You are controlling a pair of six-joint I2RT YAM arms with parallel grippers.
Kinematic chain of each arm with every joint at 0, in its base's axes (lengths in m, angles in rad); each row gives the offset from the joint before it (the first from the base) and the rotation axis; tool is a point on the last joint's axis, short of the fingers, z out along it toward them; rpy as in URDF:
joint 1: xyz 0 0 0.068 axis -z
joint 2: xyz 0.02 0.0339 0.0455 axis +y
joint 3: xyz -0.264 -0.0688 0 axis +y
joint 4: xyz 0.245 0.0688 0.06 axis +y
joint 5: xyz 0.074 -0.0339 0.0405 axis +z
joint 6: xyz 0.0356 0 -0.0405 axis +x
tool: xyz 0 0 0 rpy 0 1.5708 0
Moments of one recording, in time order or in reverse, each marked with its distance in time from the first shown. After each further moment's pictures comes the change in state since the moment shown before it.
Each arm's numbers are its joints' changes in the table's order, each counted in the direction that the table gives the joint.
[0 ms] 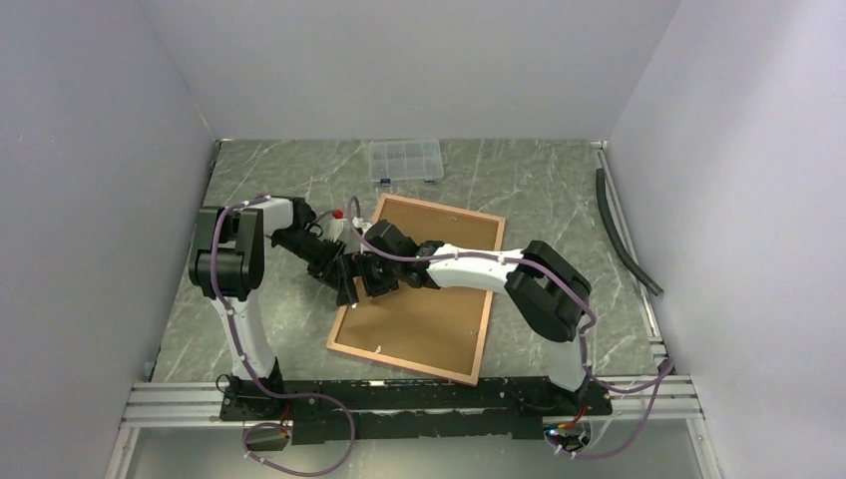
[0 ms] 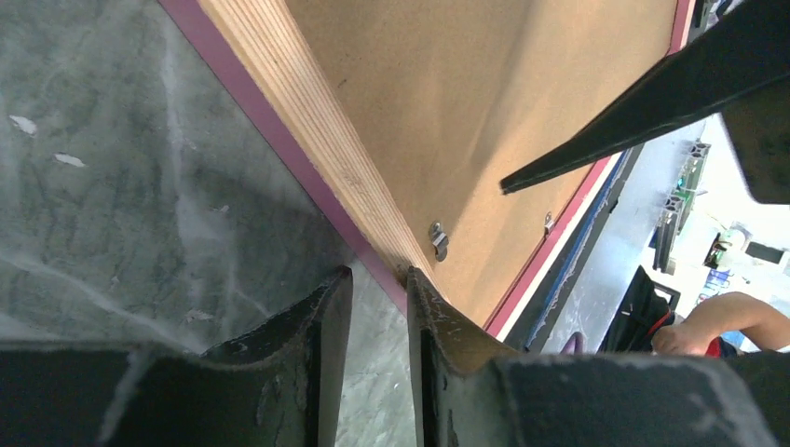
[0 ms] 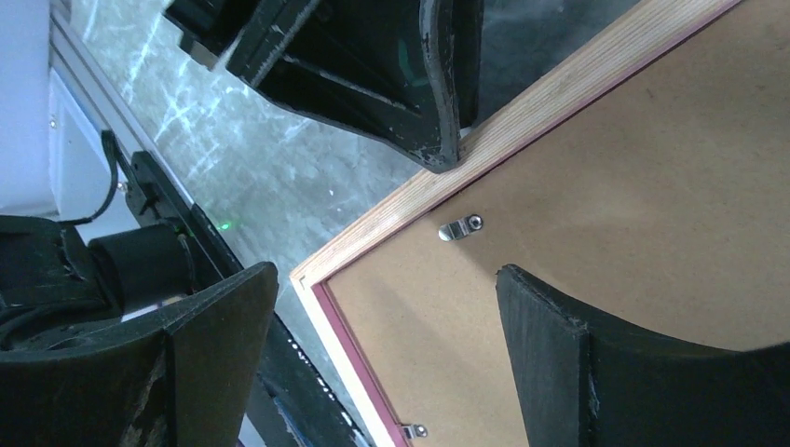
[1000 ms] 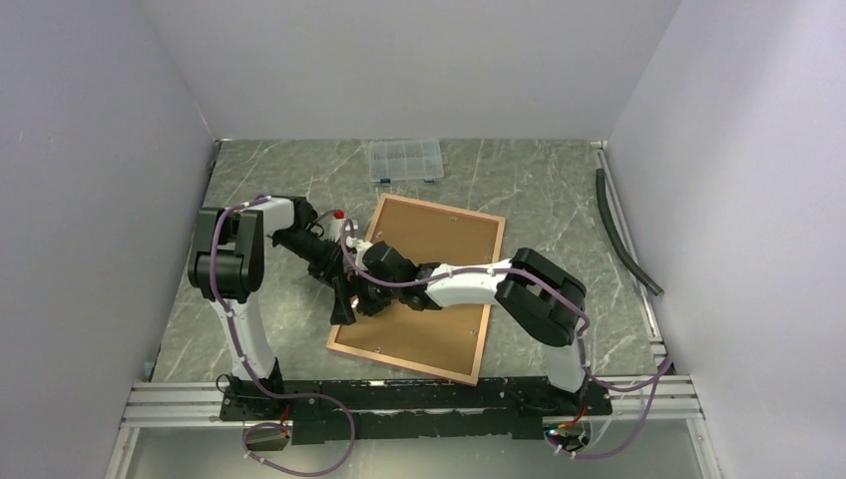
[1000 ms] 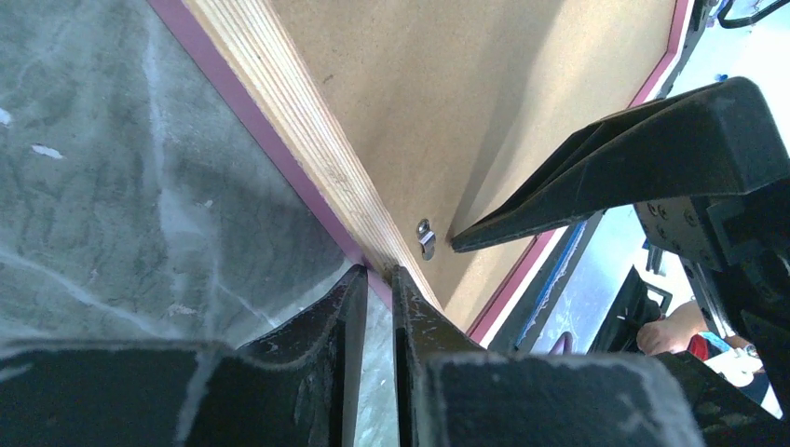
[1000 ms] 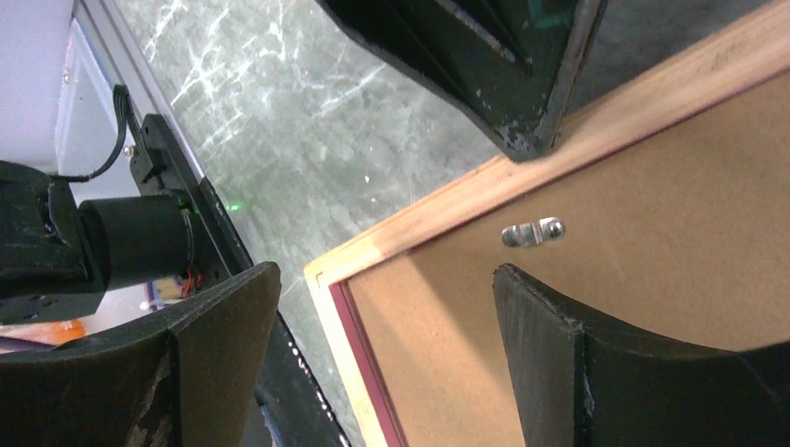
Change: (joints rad) left arm 0.008 -0.015 0.005 0.002 0.014 -0.038; right arm -0.072 0.031 0.124 -0.257 0.018 -0.013
